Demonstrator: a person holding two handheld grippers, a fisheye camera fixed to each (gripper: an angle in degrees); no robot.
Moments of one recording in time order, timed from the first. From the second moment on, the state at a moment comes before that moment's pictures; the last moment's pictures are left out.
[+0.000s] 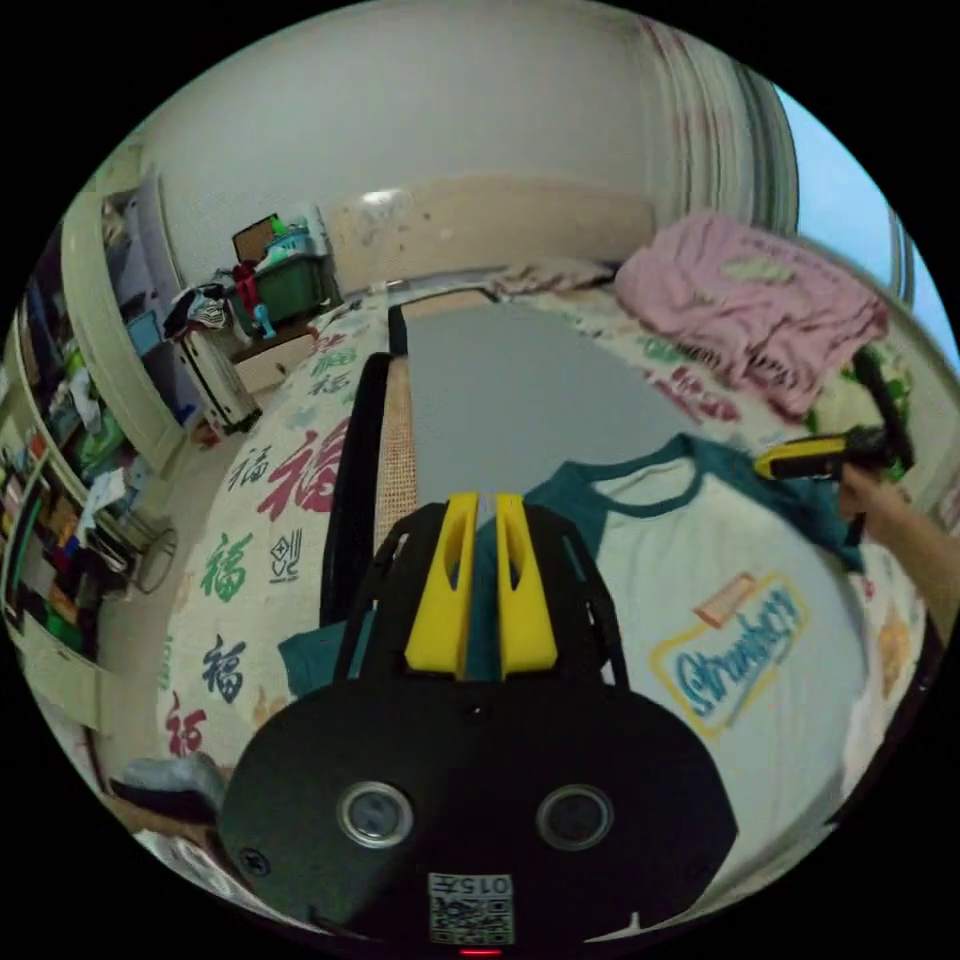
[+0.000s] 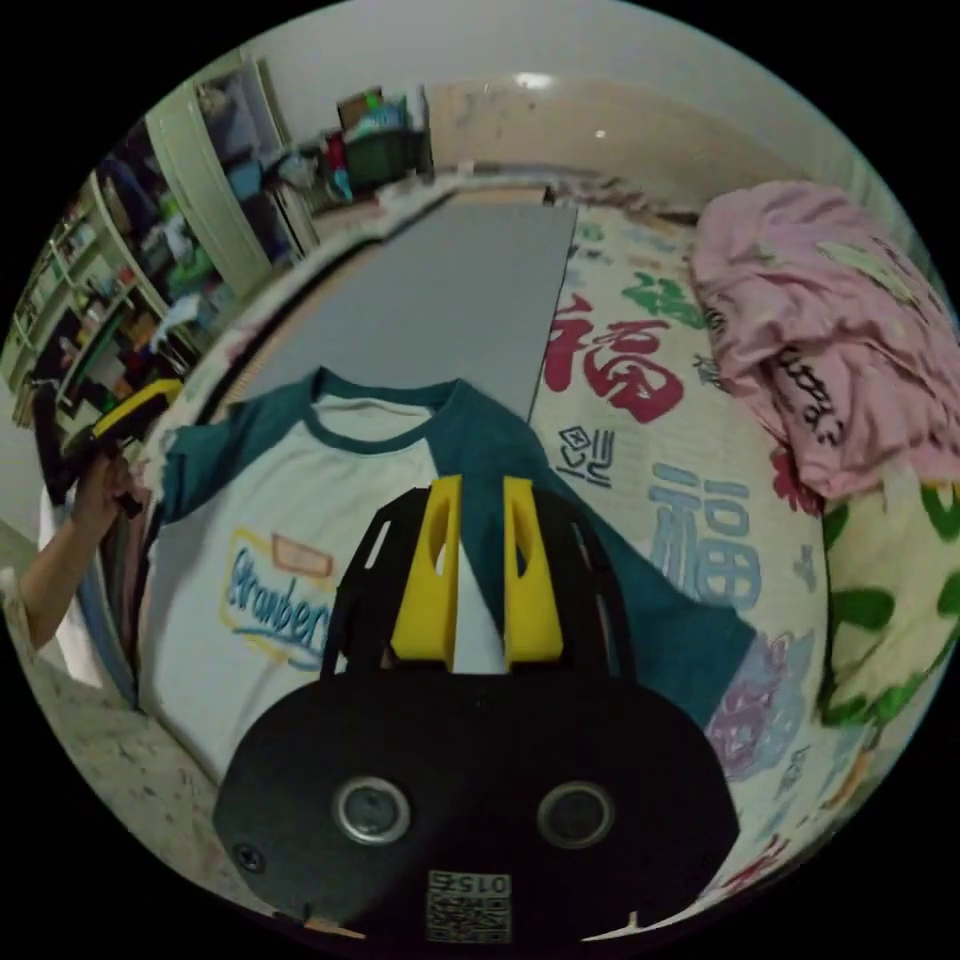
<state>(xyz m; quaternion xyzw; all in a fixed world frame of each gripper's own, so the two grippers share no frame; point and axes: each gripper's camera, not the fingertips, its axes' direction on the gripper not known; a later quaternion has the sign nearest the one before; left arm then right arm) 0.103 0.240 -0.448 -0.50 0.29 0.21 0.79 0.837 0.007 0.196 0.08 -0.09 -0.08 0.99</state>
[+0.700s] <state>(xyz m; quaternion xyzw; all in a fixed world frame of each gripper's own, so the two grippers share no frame) -0.093 0.133 -0.710 -0.68 0.22 0.31 0.62 0.814 0.292 0.106 -0.11 -0.07 0.12 0.98</state>
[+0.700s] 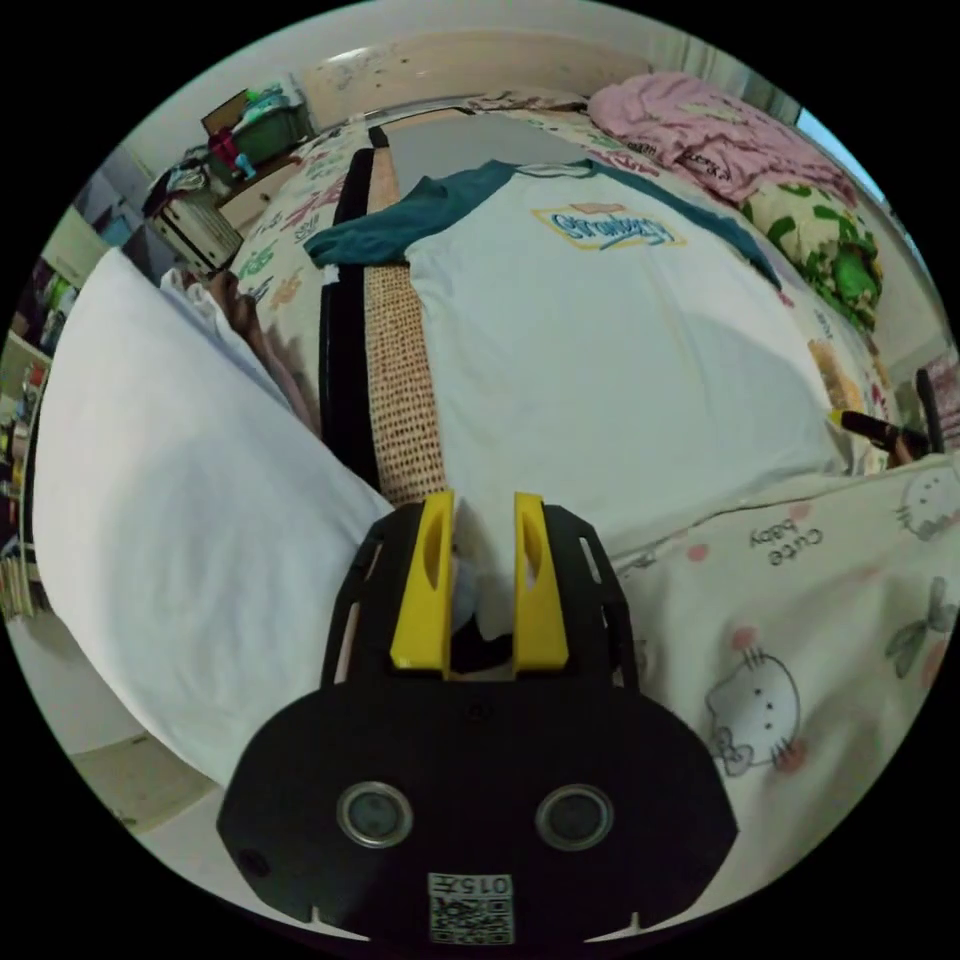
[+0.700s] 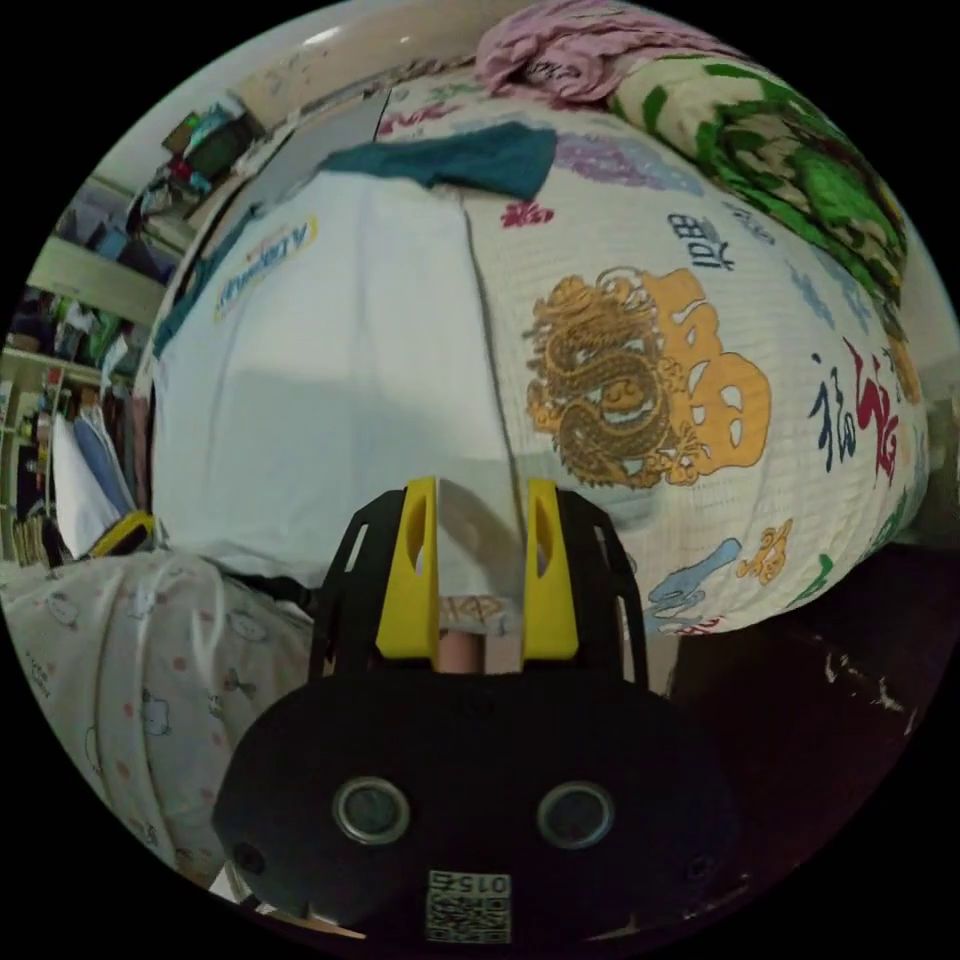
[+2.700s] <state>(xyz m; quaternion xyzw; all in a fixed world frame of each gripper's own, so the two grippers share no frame) -0.165 -0.006 -0.543 -0.69 0.29 0.33 0.58 -0.220 0.815 -0.508 0.87 -0.03 -0.19 0.46</state>
